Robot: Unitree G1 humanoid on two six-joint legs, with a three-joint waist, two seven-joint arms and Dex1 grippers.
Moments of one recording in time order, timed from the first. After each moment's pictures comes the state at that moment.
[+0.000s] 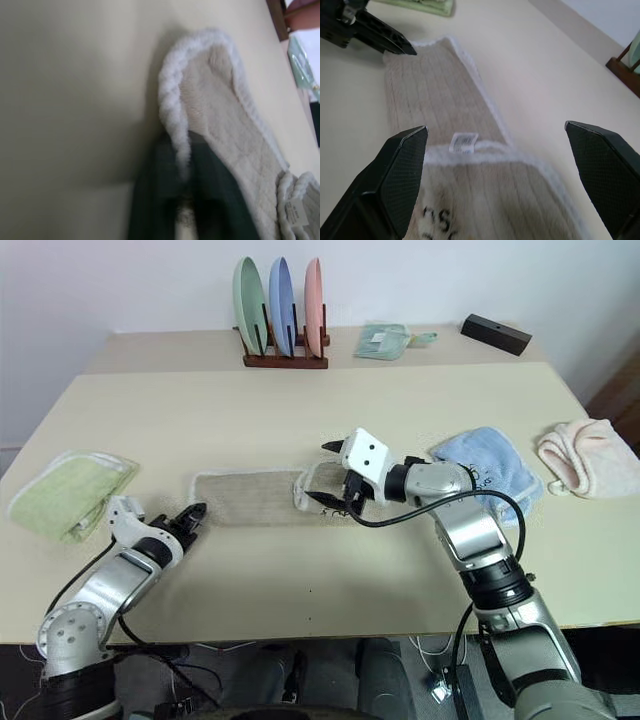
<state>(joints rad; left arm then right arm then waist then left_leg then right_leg) -0.03 0.22 0.40 -0.31 -1.40 0.76 0.45 -0.52 -0.53 0.22 -0.13 0.17 0.32 0.89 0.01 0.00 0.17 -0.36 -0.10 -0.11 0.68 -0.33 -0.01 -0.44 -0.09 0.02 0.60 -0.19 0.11</state>
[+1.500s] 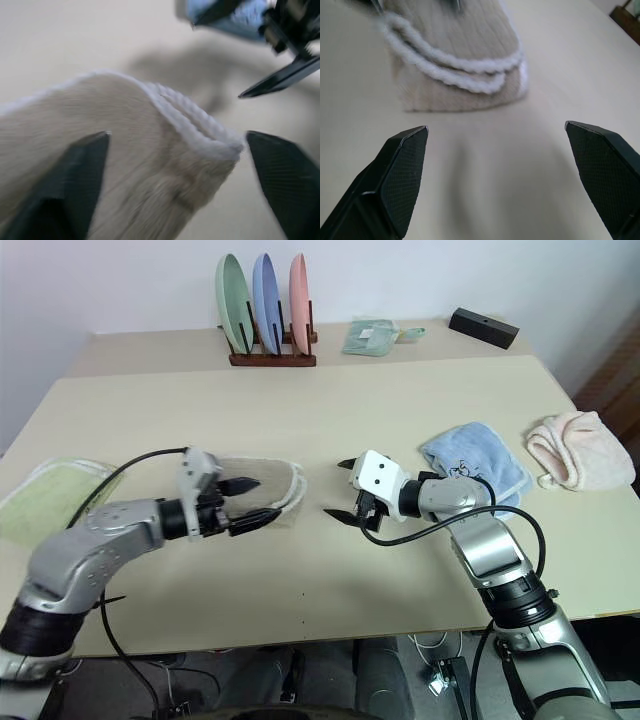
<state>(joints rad) -0.24 0.71 0.05 -0.38 -0.73 0.72 -0.68 -0.45 -0.62 0.22 -0.16 0.12 0.32 0.90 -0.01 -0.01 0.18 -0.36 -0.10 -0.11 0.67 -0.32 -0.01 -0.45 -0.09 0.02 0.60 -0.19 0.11</state>
